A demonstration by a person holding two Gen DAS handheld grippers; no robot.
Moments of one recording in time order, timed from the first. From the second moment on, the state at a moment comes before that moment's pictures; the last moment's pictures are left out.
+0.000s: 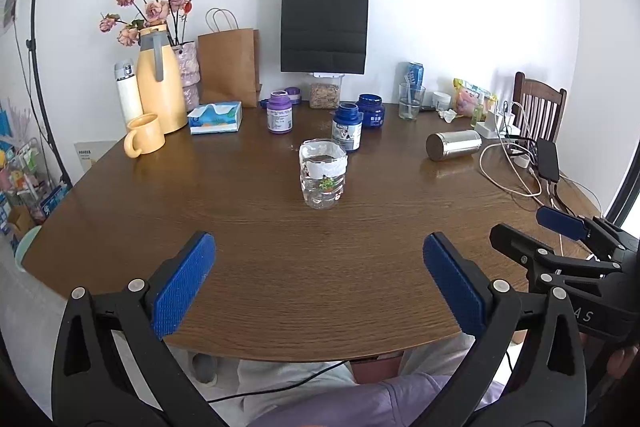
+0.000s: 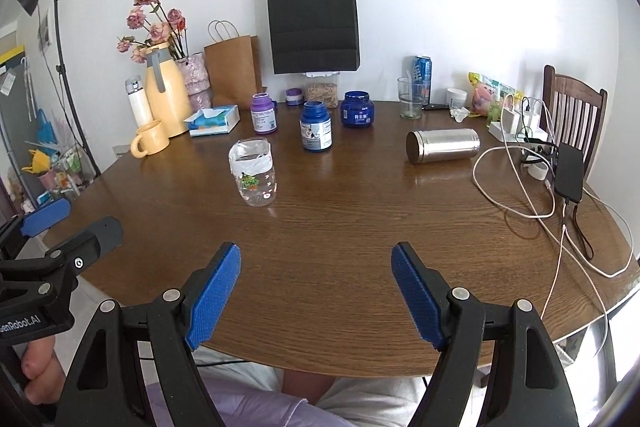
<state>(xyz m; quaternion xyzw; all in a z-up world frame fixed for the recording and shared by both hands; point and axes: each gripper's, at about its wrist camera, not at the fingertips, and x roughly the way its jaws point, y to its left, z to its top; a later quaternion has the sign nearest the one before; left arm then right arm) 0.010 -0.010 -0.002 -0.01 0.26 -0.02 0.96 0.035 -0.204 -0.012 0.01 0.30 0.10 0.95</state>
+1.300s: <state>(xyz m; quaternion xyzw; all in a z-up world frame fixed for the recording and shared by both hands) 0.010 -0.006 -0.004 -0.01 0.26 -0.01 0.96 0.034 -0.206 -0.014 0.01 0.30 0.11 0.95</state>
